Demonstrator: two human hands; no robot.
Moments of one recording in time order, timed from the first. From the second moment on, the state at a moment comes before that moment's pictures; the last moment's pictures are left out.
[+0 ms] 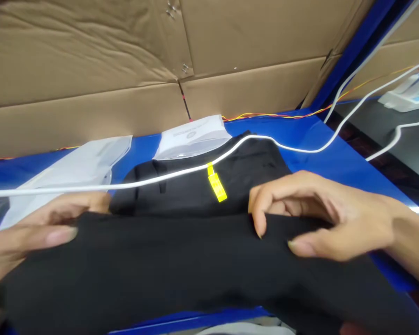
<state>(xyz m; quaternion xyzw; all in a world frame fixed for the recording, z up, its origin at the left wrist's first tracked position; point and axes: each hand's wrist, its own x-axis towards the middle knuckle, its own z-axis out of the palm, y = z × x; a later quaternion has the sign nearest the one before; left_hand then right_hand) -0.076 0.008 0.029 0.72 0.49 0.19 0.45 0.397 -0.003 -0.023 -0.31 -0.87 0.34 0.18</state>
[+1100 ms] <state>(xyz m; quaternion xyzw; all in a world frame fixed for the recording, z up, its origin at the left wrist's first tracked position) -0.062 0.036 0.031 0.87 0.41 0.26 0.10 0.359 0.071 -0.011 -0.51 -0.53 0.62 0.28</state>
